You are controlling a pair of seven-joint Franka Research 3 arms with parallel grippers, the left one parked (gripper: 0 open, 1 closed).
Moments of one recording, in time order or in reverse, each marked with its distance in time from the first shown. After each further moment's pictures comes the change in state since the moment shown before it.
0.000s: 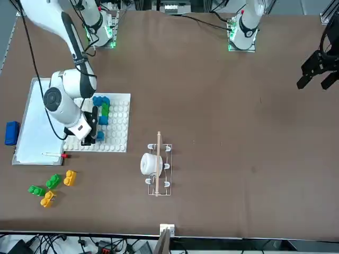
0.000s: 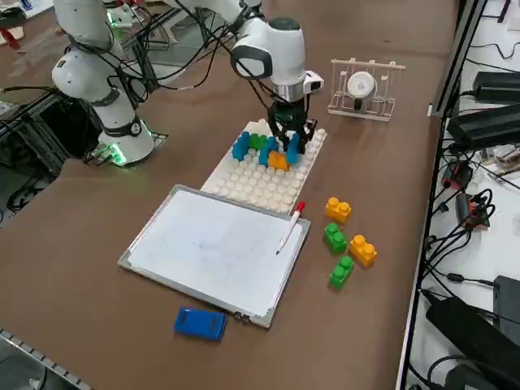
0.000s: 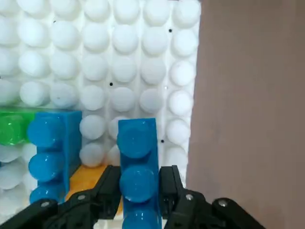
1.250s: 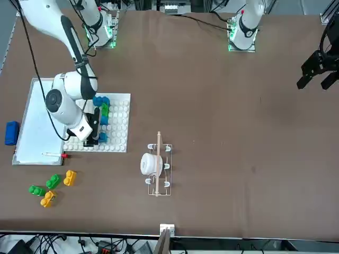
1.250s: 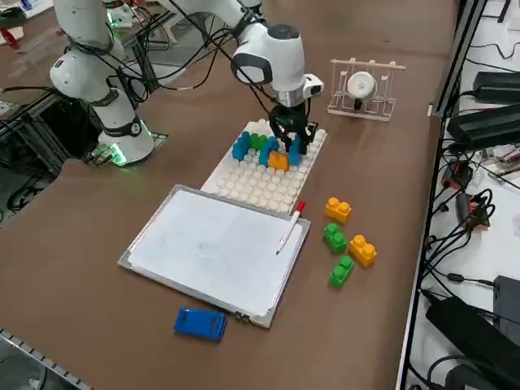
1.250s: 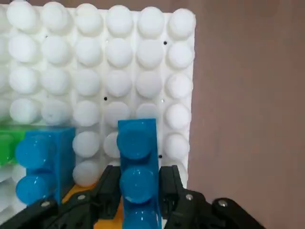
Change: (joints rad) arm -0.103 0.027 0.107 -0.005 0.027 0.043 0.000
